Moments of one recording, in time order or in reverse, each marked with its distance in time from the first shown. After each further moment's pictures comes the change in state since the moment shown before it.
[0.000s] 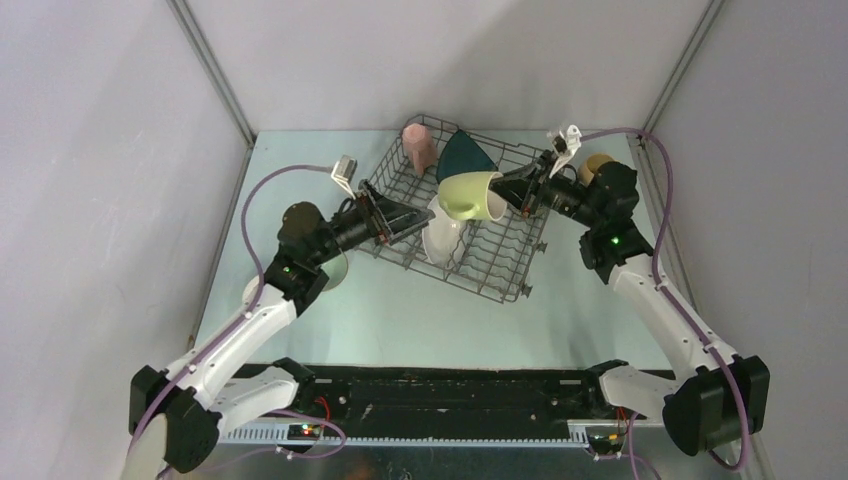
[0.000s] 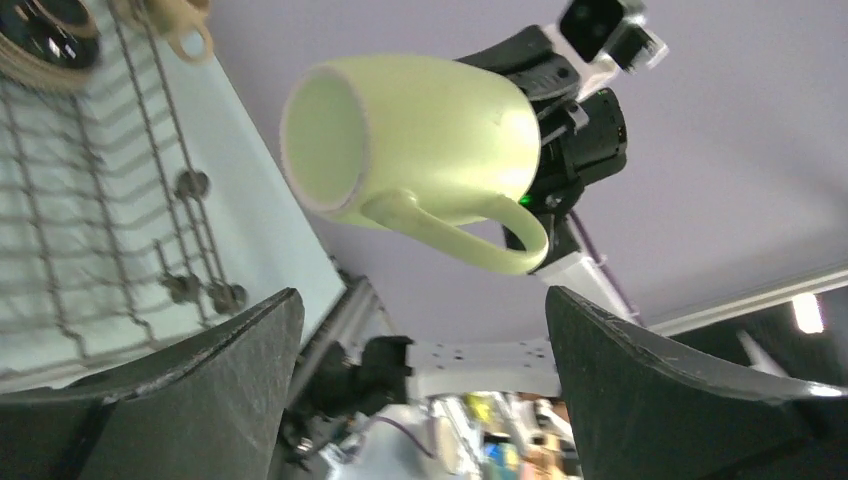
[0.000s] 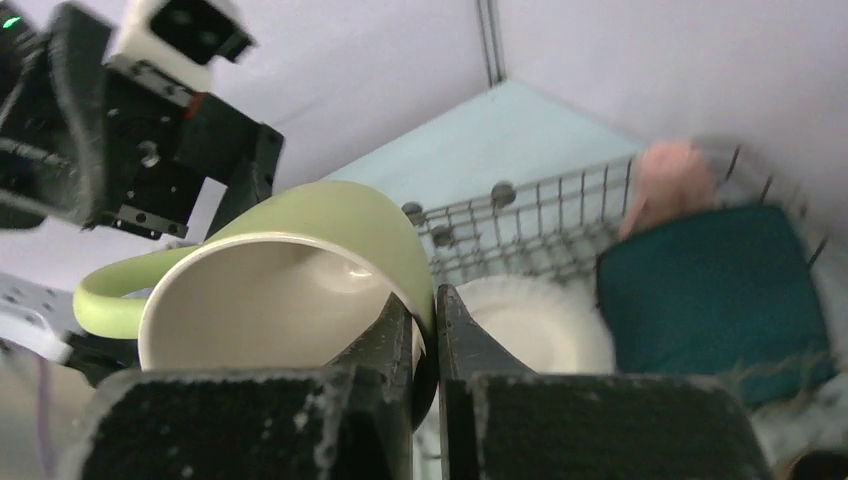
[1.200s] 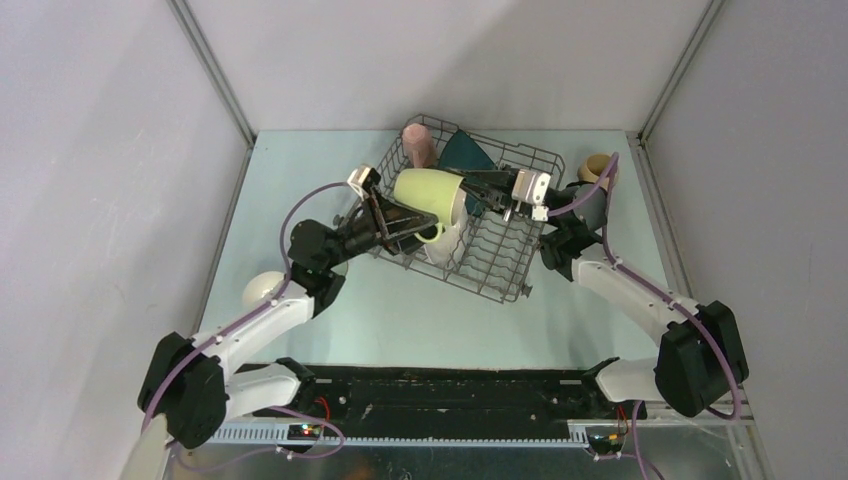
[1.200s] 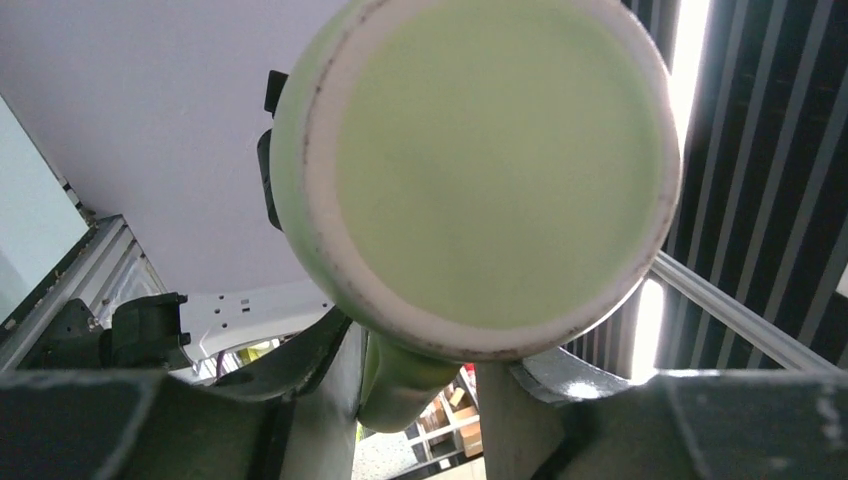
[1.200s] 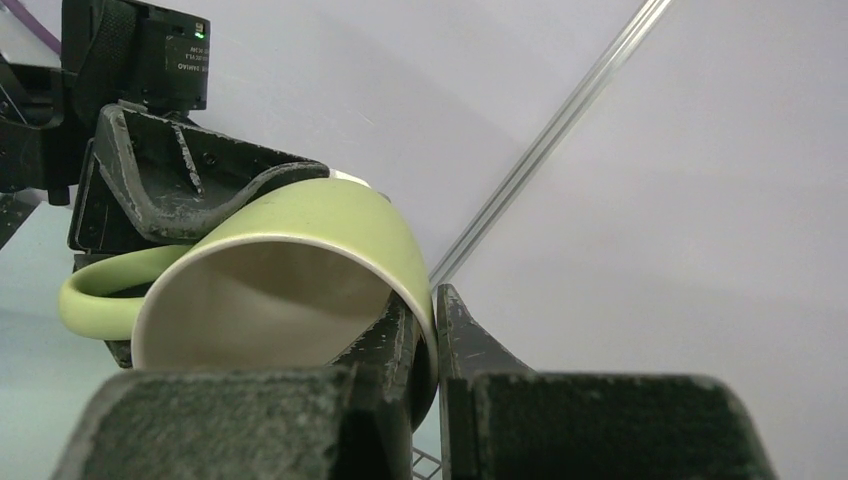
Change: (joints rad) left arm -0.051 0.145 -0.120 0.573 0.122 -0.671; right arm 0.215 0.191 -0.027 0.795 -0.148 -0.539
